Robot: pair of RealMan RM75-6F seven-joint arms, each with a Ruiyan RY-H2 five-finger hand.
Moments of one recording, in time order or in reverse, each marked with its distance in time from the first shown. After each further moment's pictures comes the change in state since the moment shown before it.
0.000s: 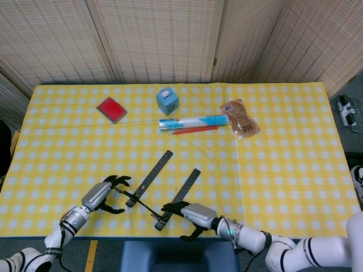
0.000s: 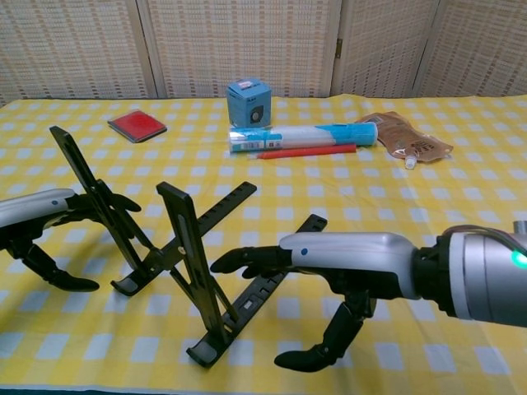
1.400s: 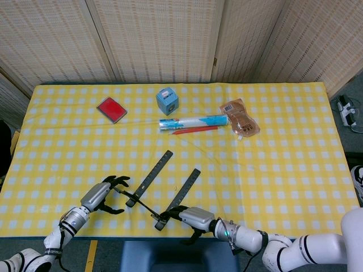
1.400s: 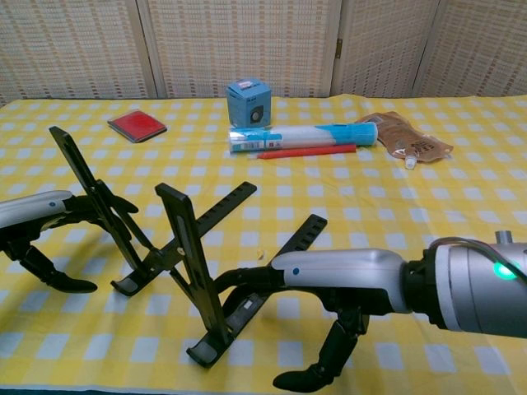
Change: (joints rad) left arm 0.014 0.003 -0.011 -0.006 -0.004 -0.013 0.002; right arm 0.031 -0.017 -0.014 0.010 0.019 -0.051 0.000
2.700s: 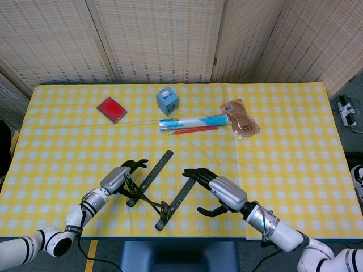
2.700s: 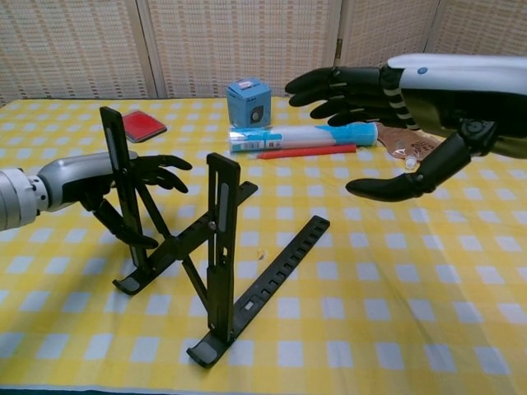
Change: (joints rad) left arm -0.168 -0.037 -0.156 -0.037 -0.174 -0.190 0.166; right arm -0.170 0.309 0.041 -0.176 -0.158 0.395 0.073
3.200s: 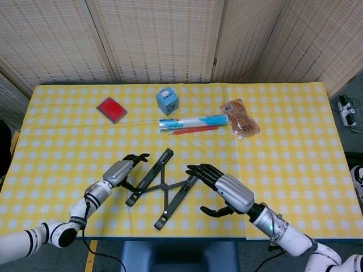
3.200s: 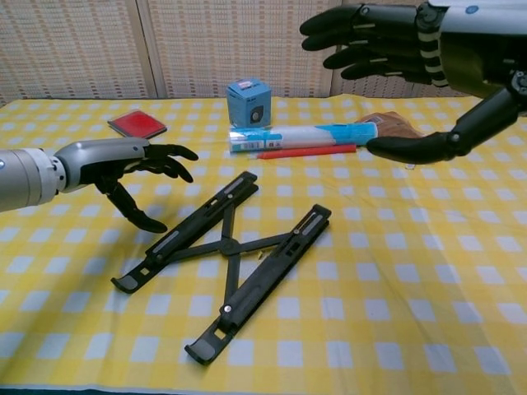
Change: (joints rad) left arm -0.055 0.025 -0.047 -0.028 -0.134 -0.056 0.126; right arm -0.048 0.032 -0.006 -0.012 -0.099 0.116 -0.002
